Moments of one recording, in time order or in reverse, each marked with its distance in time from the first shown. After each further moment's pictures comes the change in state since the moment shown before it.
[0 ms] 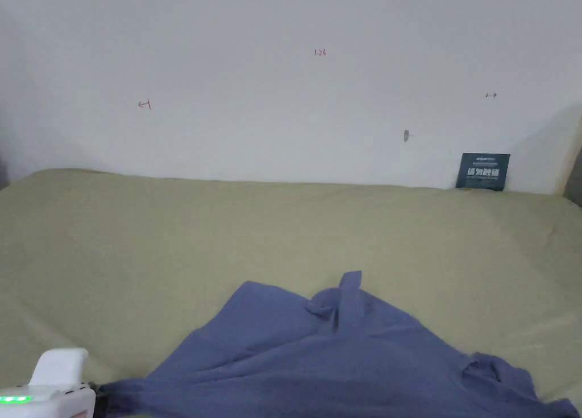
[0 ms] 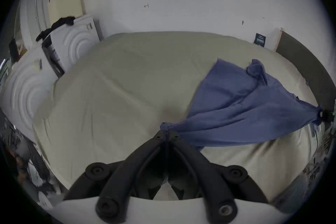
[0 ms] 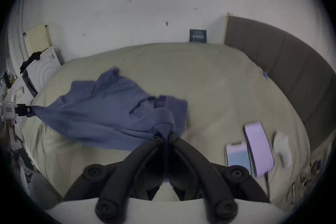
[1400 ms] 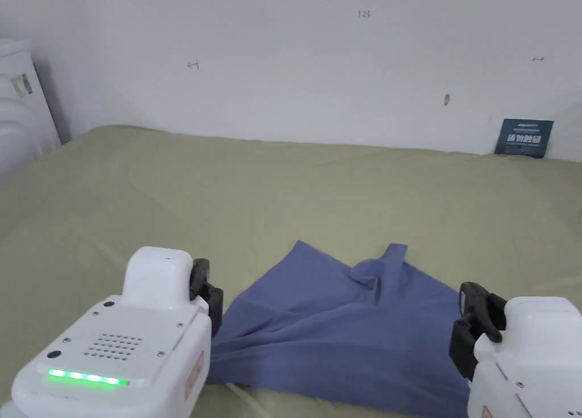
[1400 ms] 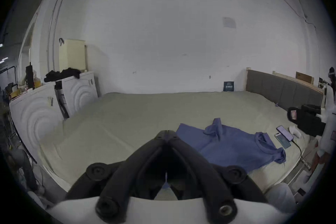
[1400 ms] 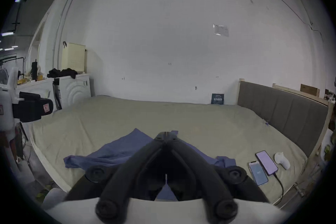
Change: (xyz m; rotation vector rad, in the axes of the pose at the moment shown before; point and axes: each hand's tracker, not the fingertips) left arm 0.074 -0.027 0.196 0.523 -0.062 -0.067; right arm -0.230 -0.022 0.148 0.588 0.098 0.187
